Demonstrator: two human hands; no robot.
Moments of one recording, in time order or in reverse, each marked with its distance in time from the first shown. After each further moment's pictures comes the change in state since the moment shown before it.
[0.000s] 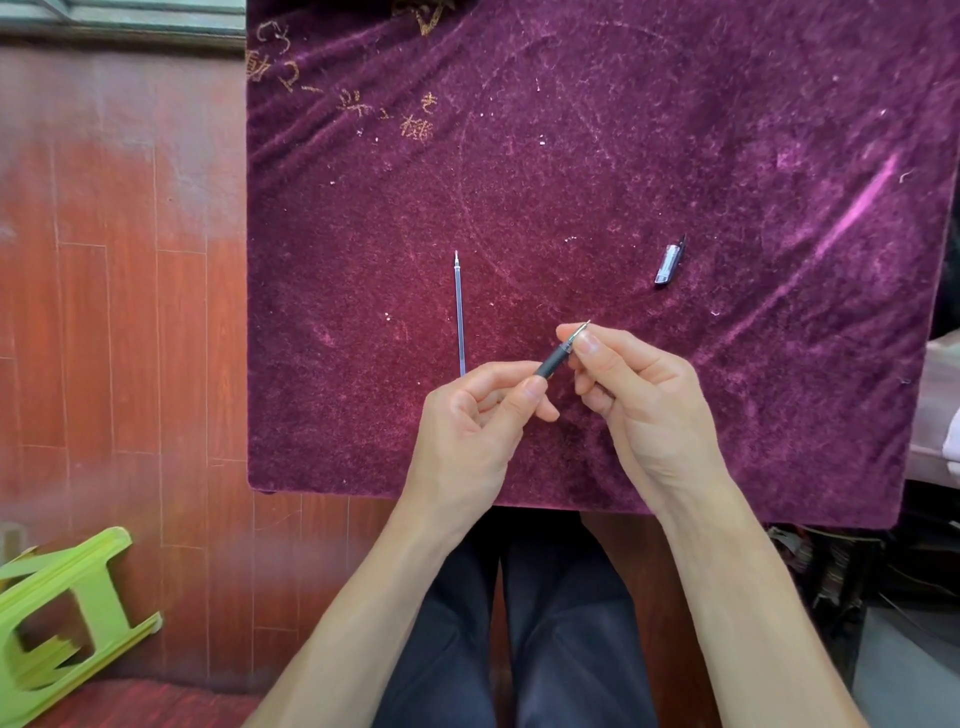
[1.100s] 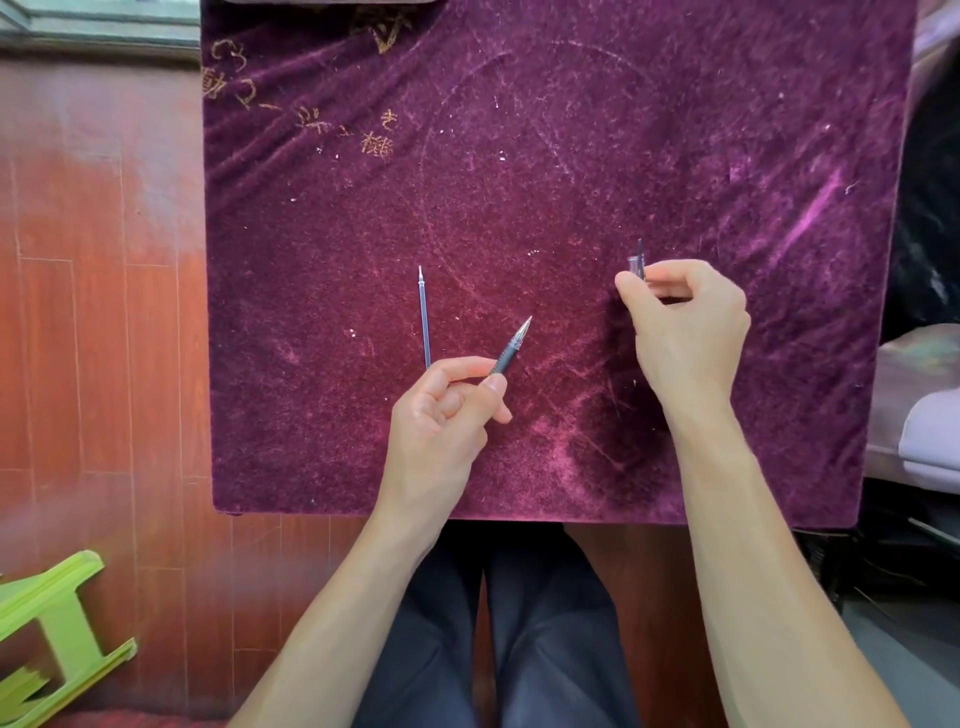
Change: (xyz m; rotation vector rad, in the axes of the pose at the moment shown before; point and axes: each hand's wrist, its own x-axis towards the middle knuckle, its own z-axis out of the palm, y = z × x) left_hand 0.013 -0.002 0.008 -0.131 0.091 -0.140; right_hand 0.067 -0.030 -0.039 -0.688 0.626 -0.148
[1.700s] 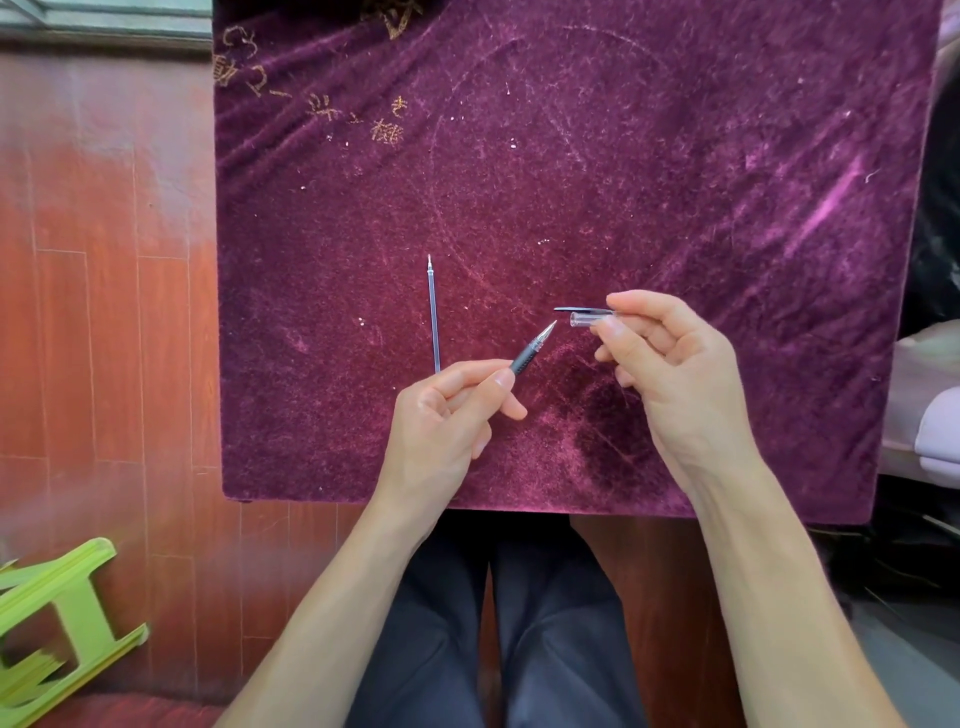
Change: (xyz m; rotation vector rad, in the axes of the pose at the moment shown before) left_hand 0.001 -0.005 -0.011 0.077 -0.050 0.010; right_hand -0.048 0.014 -0.023 0.561 -0.499 -0.001
